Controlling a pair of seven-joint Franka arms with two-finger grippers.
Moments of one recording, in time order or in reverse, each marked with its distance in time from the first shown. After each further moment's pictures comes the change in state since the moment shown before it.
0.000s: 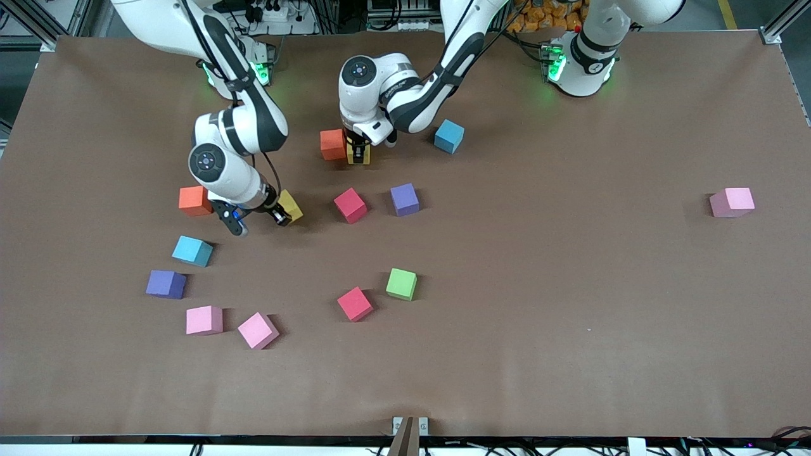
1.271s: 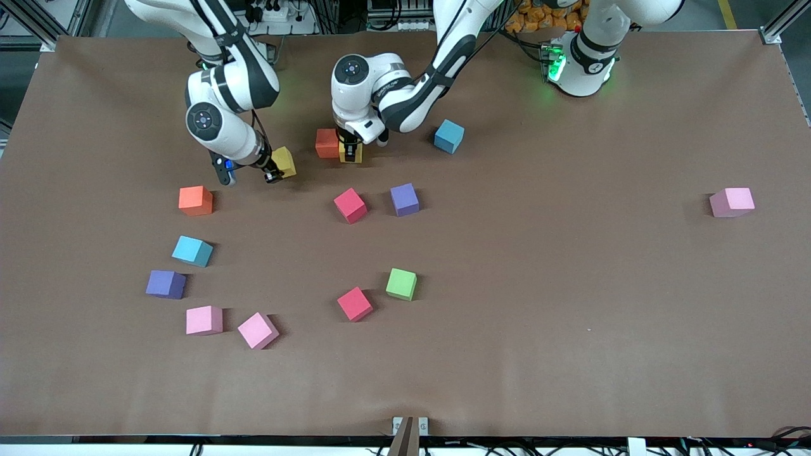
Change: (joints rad) left arm -0.015 0.031 0.002 0.049 0.000 0.000 0.001; right arm 0.033 -0.222 0.032 -0.281 0.001 -0.053 0.338
